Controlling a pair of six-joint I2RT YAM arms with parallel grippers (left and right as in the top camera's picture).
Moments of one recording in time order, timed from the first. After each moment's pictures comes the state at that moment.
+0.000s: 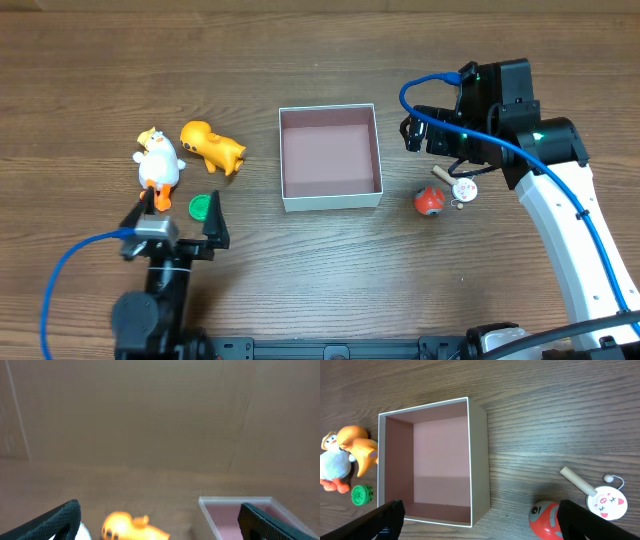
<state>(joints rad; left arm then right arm) -0.03 0.06 0.25 -0.11 0.04 -0.13 0.18 1.44 1.36 -0.94 -0.24 0.30</state>
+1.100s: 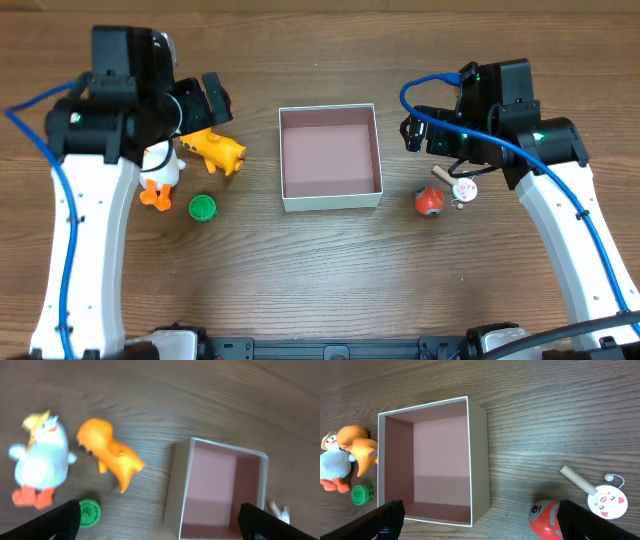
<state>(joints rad) -0.03 1.47 1.62 -1.13 0.13 -0.41 0.18 1.44 1.36 -0.94 -0.24 0.30</state>
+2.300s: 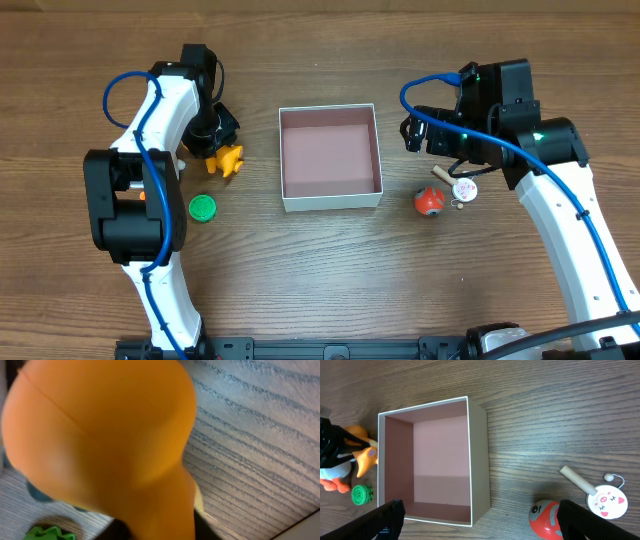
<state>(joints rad) -0.03 2.12 1.62 -1.06 0.03 -0.73 0.18 1.44 1.36 -0.94 -0.24 0.31</state>
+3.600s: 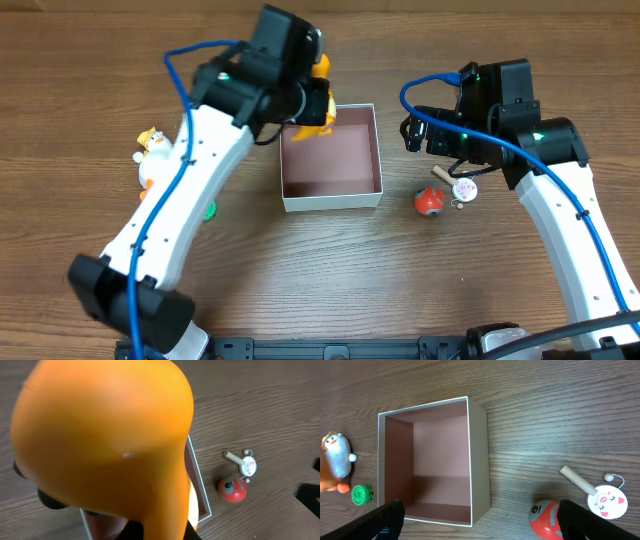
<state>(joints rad) -0.45 1.75 1.80 -1.05 0.16 -0.35 0.18 1.44 1.36 -0.94 -0.24 0.31</state>
